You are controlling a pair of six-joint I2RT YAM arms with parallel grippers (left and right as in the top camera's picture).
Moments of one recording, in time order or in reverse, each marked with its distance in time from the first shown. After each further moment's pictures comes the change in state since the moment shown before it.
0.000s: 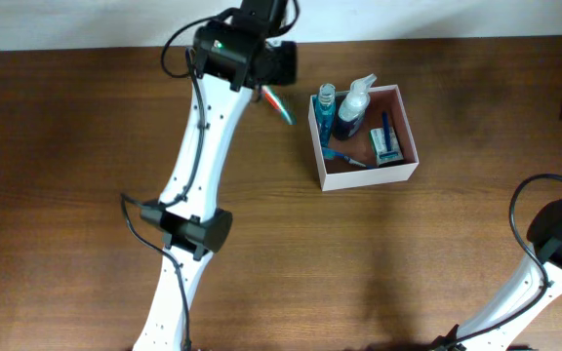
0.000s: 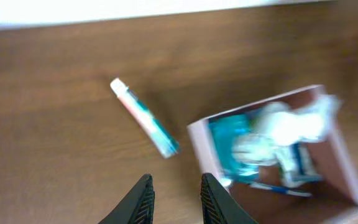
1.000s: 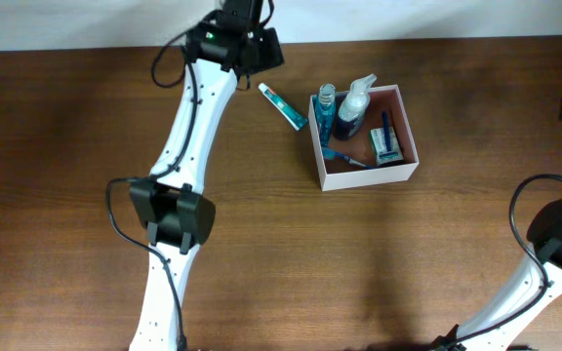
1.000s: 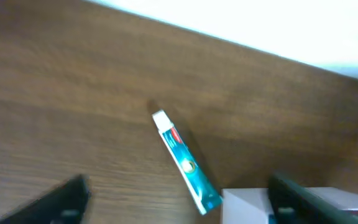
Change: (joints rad) left arm 0.120 -0.004 -0.402 0.367 -0.036 -0.278; right arm 0.000 0.000 0.000 0.000 0.000 -0.001
